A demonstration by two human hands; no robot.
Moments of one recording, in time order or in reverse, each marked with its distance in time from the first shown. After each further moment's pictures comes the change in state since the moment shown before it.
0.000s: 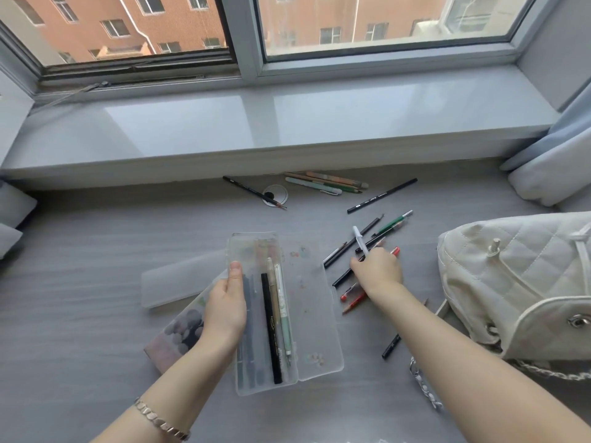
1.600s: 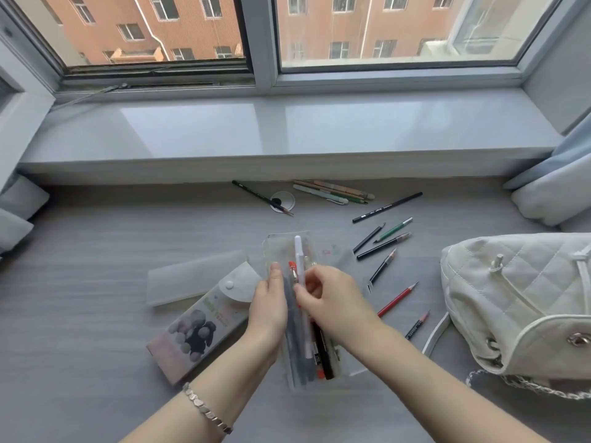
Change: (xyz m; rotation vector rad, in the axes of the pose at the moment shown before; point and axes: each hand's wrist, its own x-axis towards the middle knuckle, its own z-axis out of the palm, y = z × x) left_hand -0.021 0.020 0.037 -0.189 -0.137 -0.122; right_hand -0.106 -0.046 -0.017 0.280 -0.211 -0.592
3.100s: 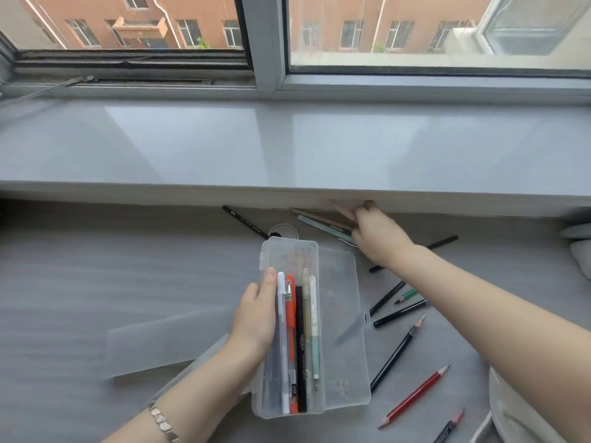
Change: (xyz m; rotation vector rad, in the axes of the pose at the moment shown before) left_hand 0.109 0.041 0.010 0.093 -0.020 0.008; right_hand 0.229 0.072 -0.073 -0.669 -0.048 -0.047
